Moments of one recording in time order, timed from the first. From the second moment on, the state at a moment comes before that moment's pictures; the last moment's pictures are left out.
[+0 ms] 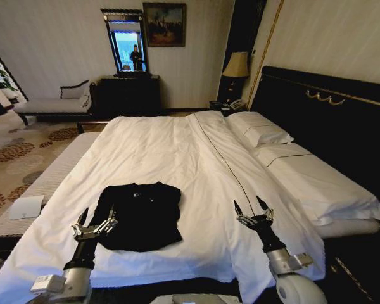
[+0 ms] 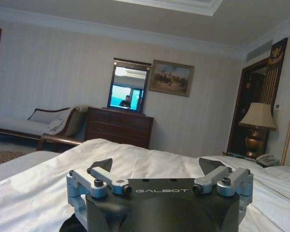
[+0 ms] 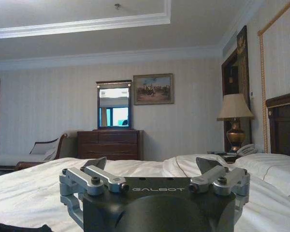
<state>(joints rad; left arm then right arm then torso) 1.98 -1.47 -0.80 -2.41 -0.45 -0.11 0.04 -1.77 1.34 0.73 2.17 0.37 0.23 -0.26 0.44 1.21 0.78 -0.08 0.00</state>
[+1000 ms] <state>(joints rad) 1.97 -1.46 -0.81 -2.39 -0.46 -0.11 0.04 -1.76 1.35 0.73 2.16 0.36 0.24 -0.27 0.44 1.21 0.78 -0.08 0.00</state>
